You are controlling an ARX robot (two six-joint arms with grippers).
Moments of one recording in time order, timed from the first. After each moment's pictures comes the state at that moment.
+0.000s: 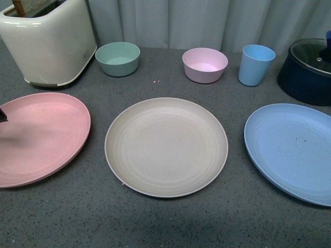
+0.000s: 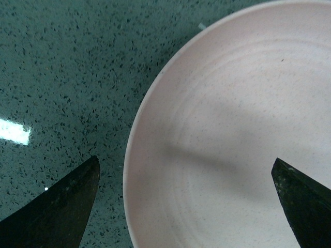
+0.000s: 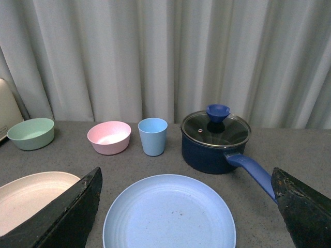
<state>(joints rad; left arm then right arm) 0.27 1.97 0.89 0.13 0.06 0.06 0.00 0.00 0.00 0.00 0.00 0.00</state>
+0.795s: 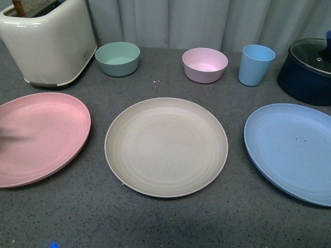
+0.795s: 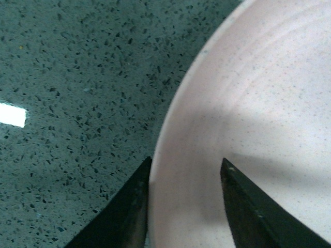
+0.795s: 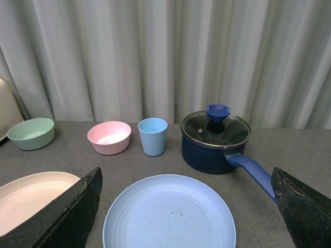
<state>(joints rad) 0.33 2.13 1.01 0.04 0.10 0.13 0.00 0.00 0.00 0.00 0.00 0.00</state>
